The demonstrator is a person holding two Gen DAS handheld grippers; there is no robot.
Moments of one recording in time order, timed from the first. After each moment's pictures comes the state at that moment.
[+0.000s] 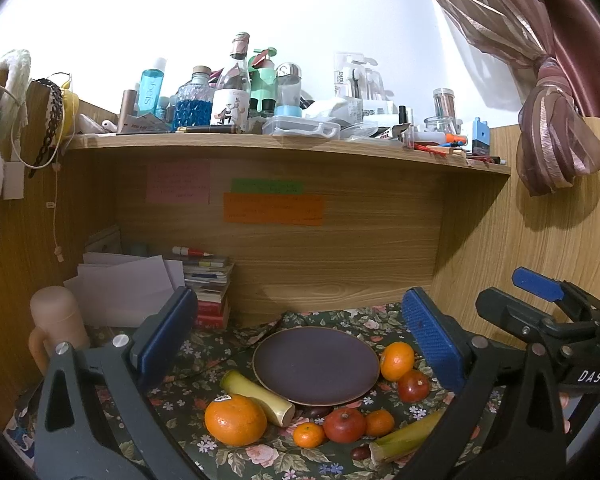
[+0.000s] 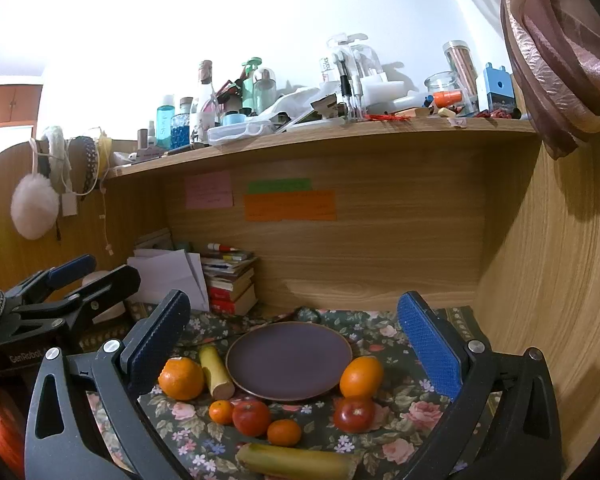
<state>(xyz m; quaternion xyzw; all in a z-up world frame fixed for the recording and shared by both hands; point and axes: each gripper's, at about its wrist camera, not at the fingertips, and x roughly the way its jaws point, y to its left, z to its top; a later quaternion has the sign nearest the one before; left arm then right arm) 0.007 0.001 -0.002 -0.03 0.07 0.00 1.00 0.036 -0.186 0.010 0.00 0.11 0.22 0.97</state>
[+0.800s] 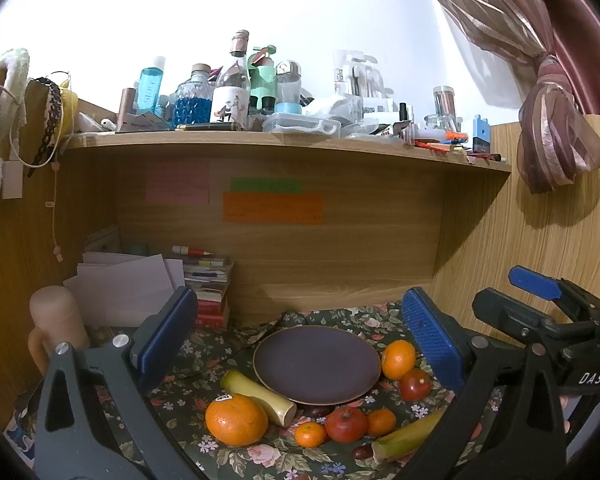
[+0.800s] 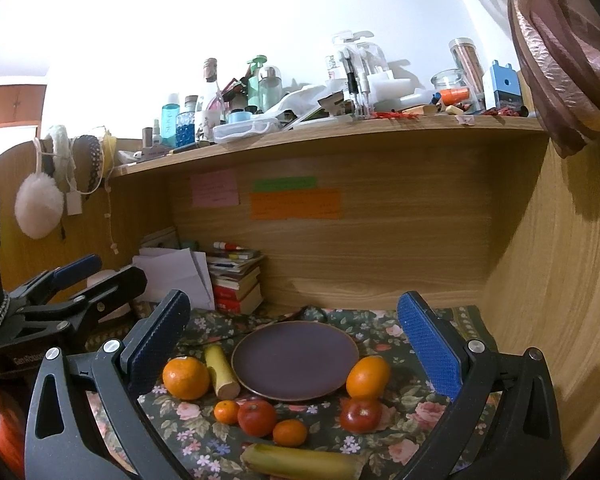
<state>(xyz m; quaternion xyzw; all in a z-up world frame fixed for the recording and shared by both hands) 0.008 0.000 -0.002 -0.03 0.08 -0.01 1.00 0.037 -0.179 0.009 0.00 0.11 0.23 0.97</state>
